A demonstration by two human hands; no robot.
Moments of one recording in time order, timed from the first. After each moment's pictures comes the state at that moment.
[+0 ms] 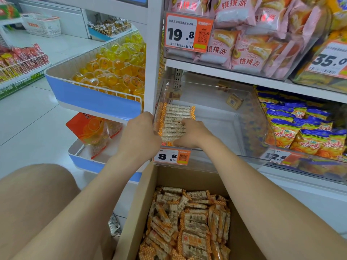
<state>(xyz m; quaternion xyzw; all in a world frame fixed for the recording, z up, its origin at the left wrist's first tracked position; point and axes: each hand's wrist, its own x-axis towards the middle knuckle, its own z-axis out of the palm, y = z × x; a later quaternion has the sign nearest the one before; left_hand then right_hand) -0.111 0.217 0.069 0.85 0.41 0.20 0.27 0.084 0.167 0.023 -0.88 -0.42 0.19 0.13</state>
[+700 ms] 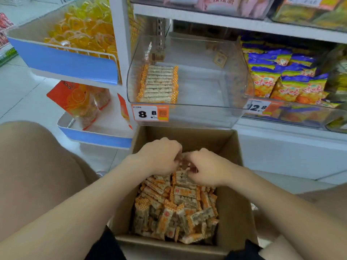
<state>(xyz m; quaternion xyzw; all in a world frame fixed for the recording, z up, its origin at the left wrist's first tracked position) -0.102 0.110 -0.022 0.96 0.15 -0.12 0.19 0.017 -0.037 -0.035 -0.78 -0.56 0.28 0.04</state>
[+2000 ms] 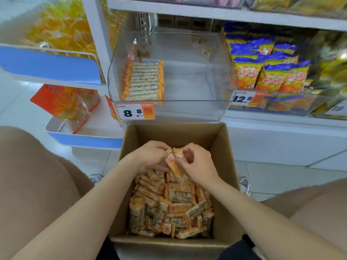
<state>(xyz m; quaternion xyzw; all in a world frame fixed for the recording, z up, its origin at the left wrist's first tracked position) -0.089 0.110 -0.067 0.64 0.37 -0.14 0.66 0.014 -0.058 -0.110 -0.84 -0.36 0.15 0.37</state>
